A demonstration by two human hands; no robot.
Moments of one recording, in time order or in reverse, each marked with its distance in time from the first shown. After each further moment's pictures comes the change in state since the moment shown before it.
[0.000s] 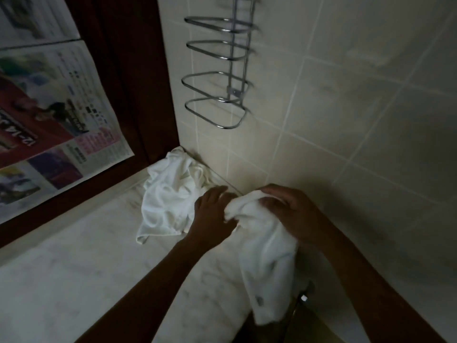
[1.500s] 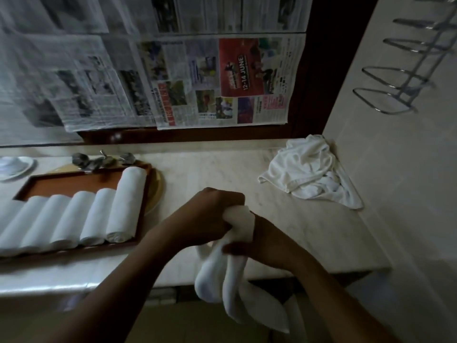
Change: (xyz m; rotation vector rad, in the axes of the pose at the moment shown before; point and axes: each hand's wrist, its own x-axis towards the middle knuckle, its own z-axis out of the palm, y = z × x) left_hand -0.308 0.127 -0.190 0.232 0.018 -0.349; right_hand -0.164 -0.129 0.151 0.162 -0.992 -0.238
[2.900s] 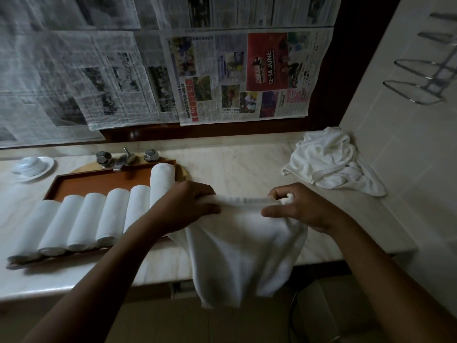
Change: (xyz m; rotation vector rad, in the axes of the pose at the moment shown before) left_hand -0.094 -0.131 -0.062 -0.114 0.085 -0.135; right_hand 0.029 -0.074 0.007 0.264 0.046 0.004
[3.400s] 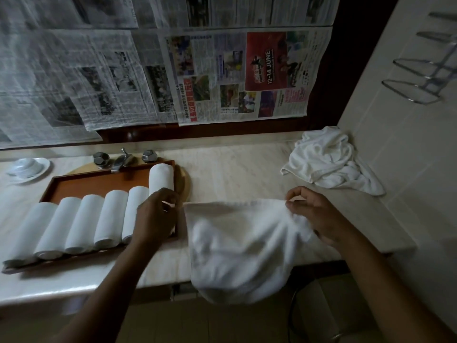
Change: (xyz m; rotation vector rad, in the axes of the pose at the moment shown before) left_hand -0.035 -0.064 0.030 -0.060 0.400 -0.427; right_hand -0.011 0.046 -0.003 0.156 0.341 0.115
